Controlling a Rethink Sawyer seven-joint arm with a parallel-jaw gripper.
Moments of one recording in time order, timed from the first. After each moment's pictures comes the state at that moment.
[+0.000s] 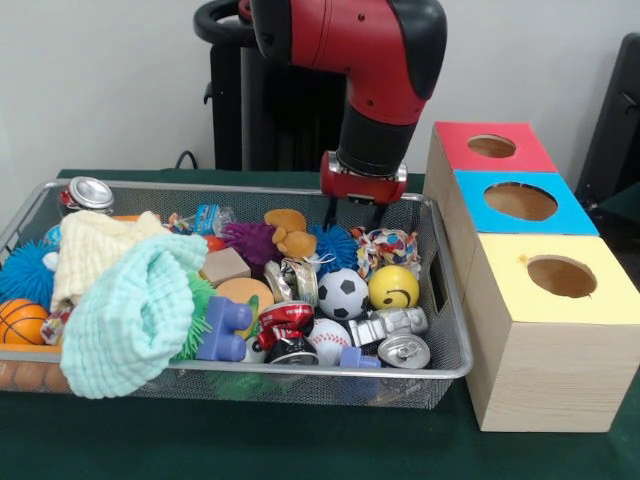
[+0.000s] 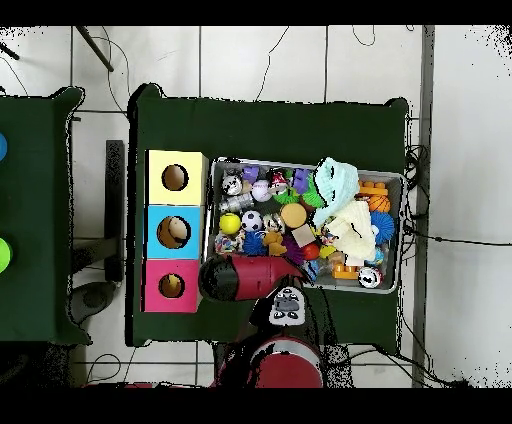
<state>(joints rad) -0.04 -0.45 -0.14 1.81 -0.16 0.26 1.76</state>
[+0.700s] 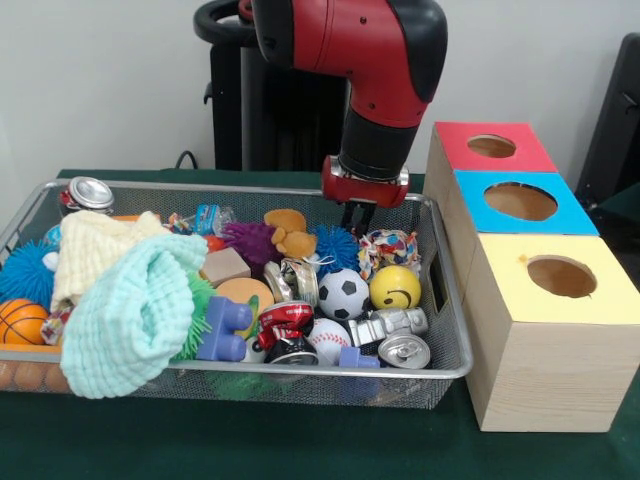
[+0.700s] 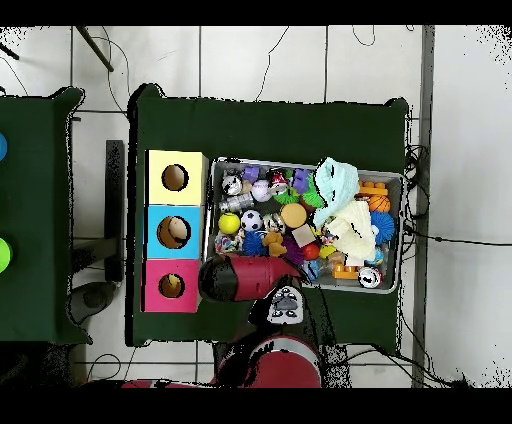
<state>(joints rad) -0.04 -0.44 -0.14 1.81 -0.16 0.23 1.76</state>
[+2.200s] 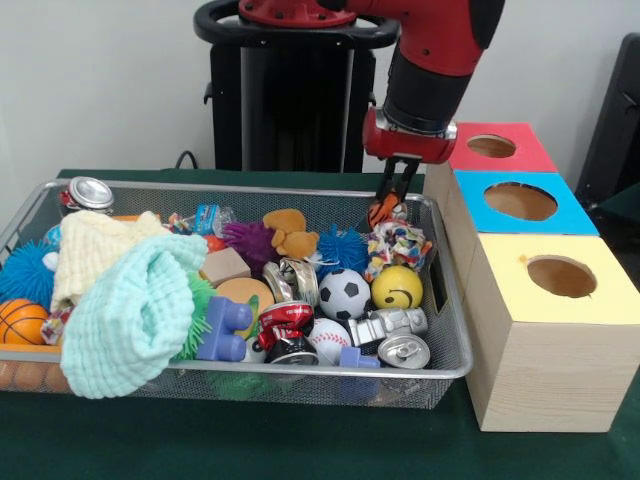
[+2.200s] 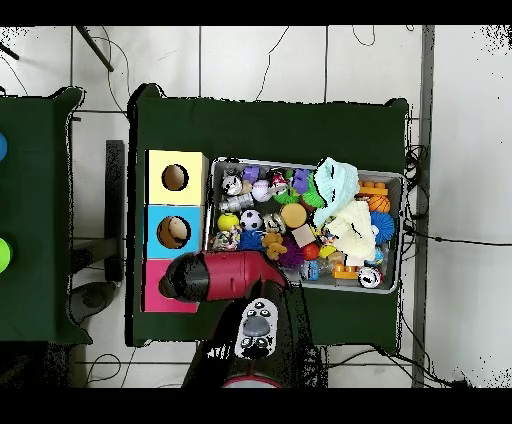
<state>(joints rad) 0.05 -0.60 -0.14 1.81 -0.13 0.45 1.76</state>
